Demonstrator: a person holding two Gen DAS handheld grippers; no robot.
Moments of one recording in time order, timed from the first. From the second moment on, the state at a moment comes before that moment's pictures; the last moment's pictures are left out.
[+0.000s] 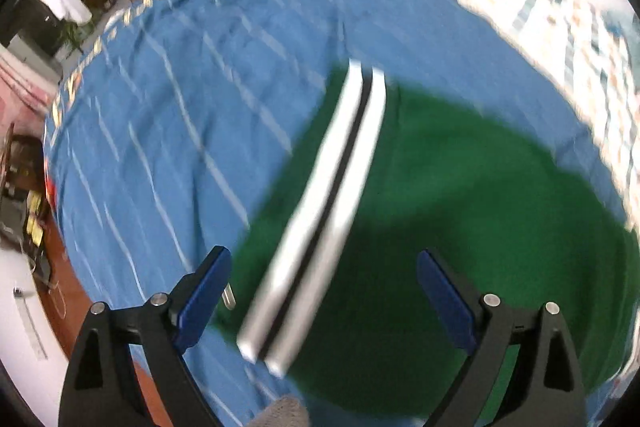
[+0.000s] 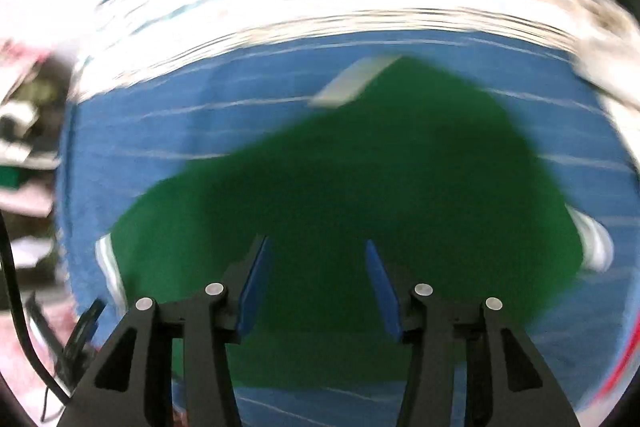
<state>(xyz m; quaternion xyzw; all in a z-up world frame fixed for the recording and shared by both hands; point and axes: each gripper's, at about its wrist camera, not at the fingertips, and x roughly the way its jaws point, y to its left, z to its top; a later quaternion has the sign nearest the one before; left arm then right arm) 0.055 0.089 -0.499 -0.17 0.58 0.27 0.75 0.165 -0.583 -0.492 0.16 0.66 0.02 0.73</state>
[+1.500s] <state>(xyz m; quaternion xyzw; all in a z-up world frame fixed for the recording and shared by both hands) 0.027 0.046 -0.539 -0.14 0.60 0.40 0.68 0.296 -0.677 -0.599 0.12 0.70 0.09 0.70</state>
